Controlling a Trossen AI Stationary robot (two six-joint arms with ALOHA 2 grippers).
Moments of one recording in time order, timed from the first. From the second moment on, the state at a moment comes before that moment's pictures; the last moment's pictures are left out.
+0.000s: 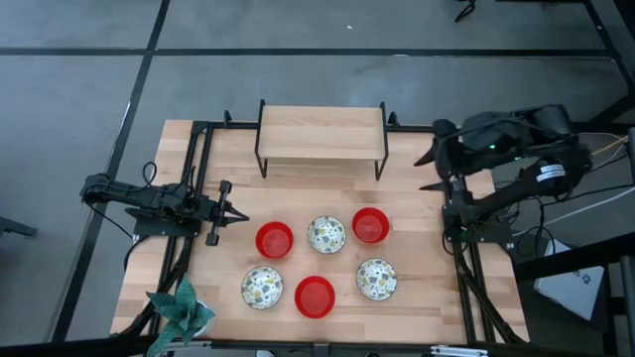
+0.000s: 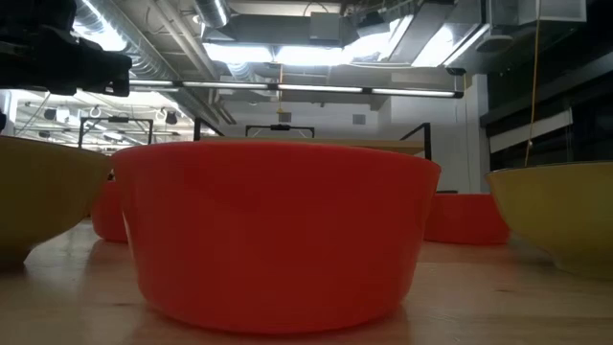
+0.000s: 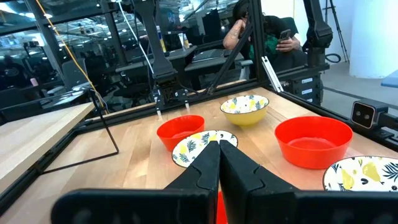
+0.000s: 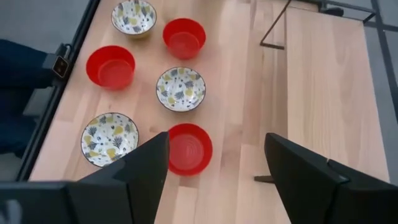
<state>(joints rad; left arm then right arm) -0.19 0.03 0.01 0.02 -0.05 0.20 0.08 1.26 2.04 -1.57 0.07 -0.11</state>
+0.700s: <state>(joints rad) -0.19 0.03 0.01 0.02 -0.05 0.20 0.11 1.25 1.79 -1.57 0.00 -0.22</state>
